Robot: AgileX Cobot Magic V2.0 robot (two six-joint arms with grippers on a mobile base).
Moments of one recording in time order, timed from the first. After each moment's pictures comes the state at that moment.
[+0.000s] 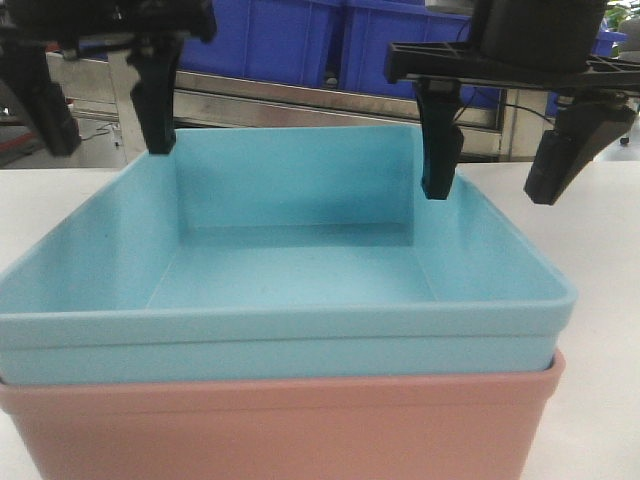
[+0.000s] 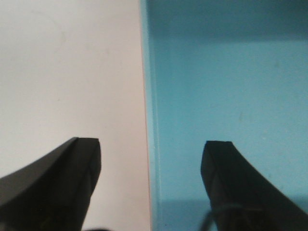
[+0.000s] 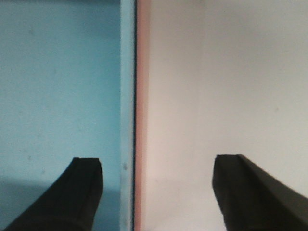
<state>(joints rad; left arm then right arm) -0.56 1.66 -1.42 0.10 1.06 -0.51 0.48 1.66 -1.33 0.06 0.96 0.42</state>
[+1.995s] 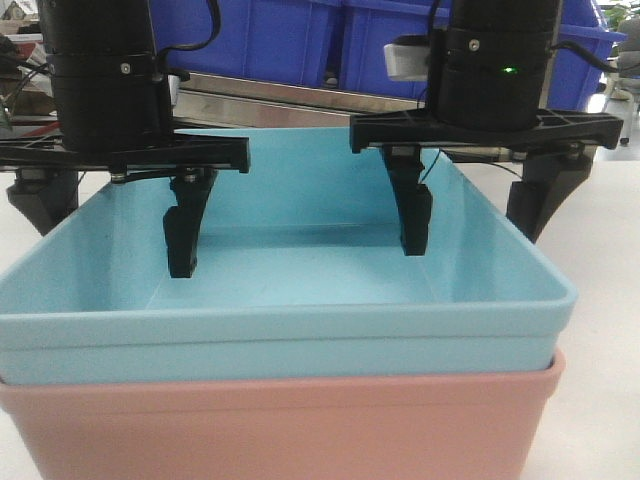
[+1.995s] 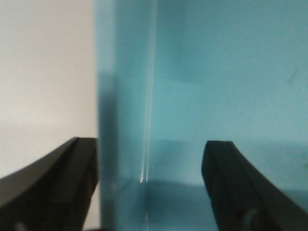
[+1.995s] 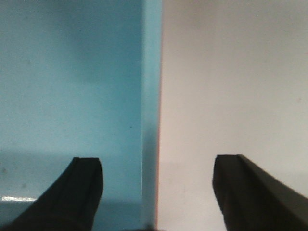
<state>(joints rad) -0.56 1.85 -1.43 -0.03 1.16 -0.55 0.54 1.80 -1.39 0.02 1.02 0.50</state>
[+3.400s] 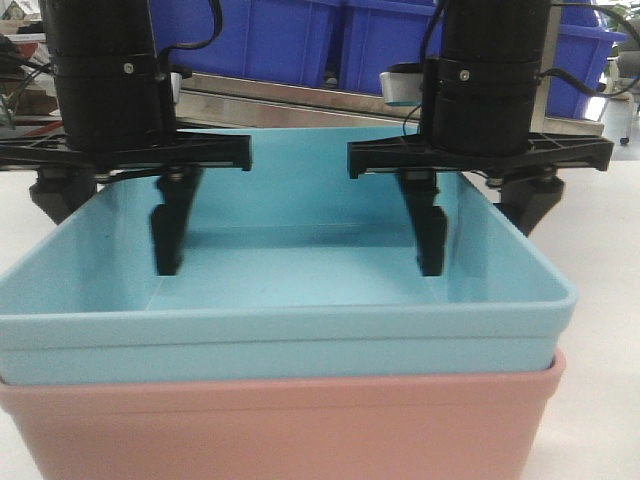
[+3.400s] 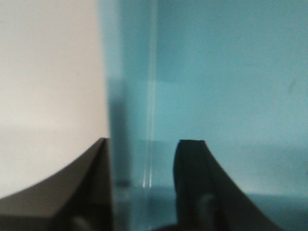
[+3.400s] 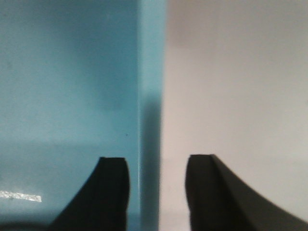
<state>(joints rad) -0.56 1.85 -1.43 -0.02 1.14 -0.55 0.54 1.85 -1.39 0.02 1.02 0.51</state>
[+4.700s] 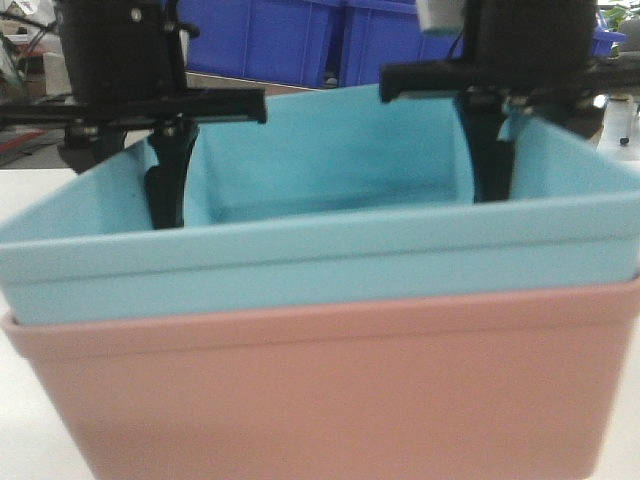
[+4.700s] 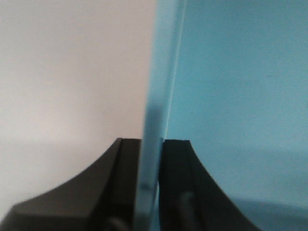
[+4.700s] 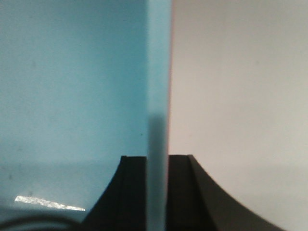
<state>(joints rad) -0.62 1.80 -1.50 -0.04 1.22 -0.59 0.54 1.68 -1.39 -0.01 1.16 0.58</state>
